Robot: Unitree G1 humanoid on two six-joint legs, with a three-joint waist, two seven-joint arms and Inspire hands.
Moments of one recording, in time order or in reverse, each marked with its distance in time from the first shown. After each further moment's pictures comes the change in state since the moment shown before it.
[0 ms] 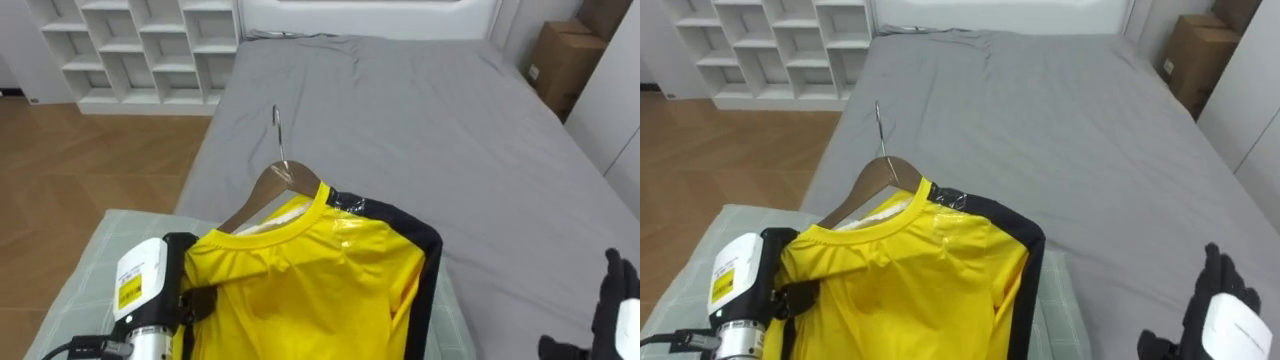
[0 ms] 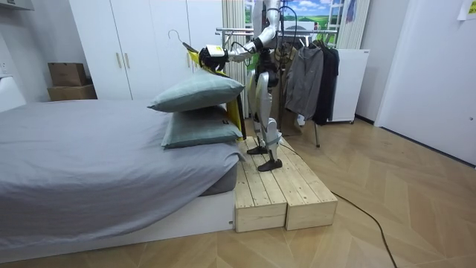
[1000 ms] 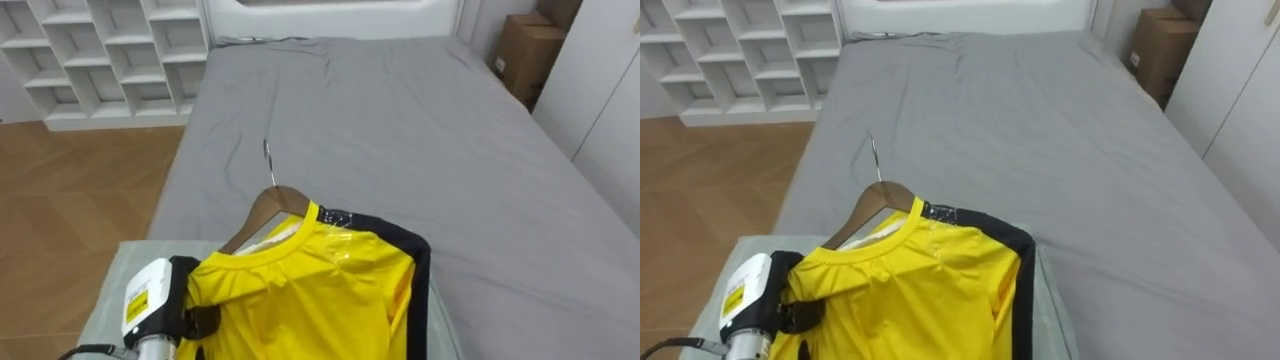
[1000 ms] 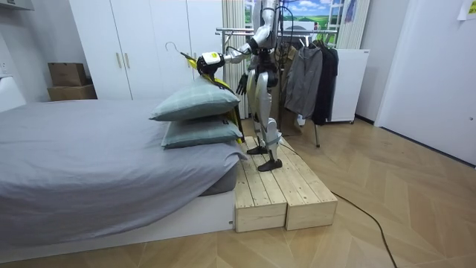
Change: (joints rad) left arm -0.059 -0.016 0.009 0.200 -0.080 -0.020 -0.037; right arm 0.009 0.053 0.079 0.691 0.702 0.058 0.534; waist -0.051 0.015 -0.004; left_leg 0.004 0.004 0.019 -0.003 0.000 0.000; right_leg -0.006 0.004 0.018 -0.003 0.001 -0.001
